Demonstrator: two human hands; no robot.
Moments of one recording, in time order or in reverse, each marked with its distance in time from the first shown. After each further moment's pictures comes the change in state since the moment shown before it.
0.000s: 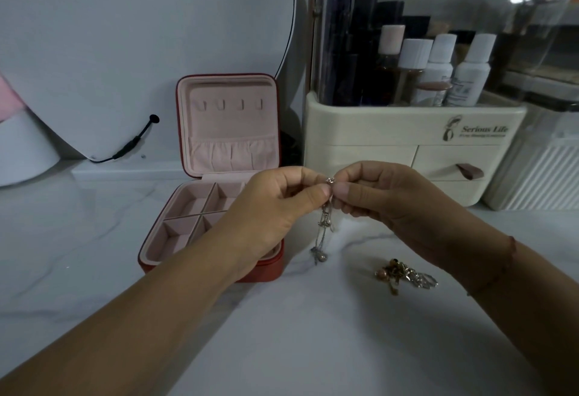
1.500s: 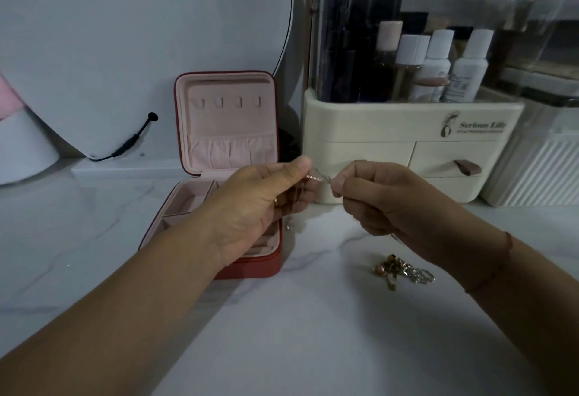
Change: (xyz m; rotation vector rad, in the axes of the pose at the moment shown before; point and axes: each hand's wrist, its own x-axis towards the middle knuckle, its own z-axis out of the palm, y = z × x) left_hand 0.007 0.004 -0.010 -0.336 0.035 -0.248; right_hand -0.004 -0.003 0.002 -0.029 0.000 0.073
